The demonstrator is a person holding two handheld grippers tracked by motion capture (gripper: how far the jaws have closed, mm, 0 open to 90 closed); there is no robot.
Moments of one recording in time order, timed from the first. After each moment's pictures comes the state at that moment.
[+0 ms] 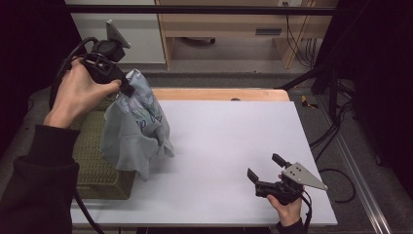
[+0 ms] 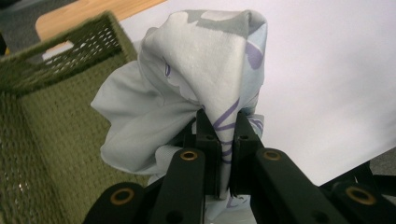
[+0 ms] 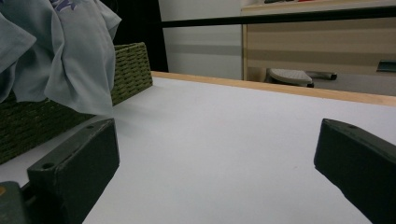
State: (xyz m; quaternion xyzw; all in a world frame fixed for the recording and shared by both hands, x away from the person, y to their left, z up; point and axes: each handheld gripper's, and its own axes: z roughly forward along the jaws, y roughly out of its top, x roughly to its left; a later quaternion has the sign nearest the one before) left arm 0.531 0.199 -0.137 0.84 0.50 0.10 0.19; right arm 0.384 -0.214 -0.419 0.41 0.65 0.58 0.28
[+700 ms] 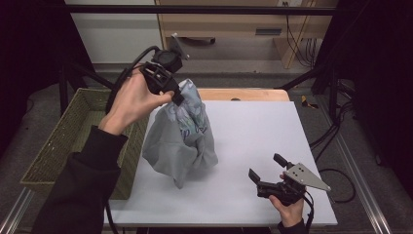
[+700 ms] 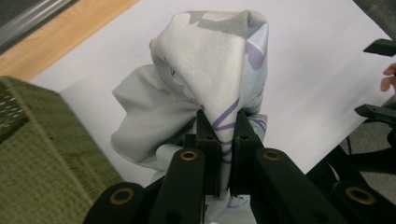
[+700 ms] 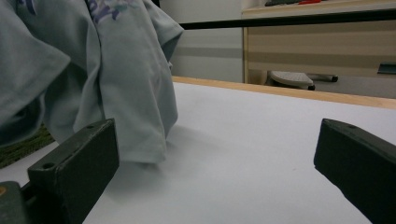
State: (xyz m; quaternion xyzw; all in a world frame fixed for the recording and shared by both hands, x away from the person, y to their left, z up) left arm 0.524 0.099 -0.163 0.89 0.40 0.07 0.20; right arm 0.382 -0.216 -0.416 0.41 0.64 0.58 0.28
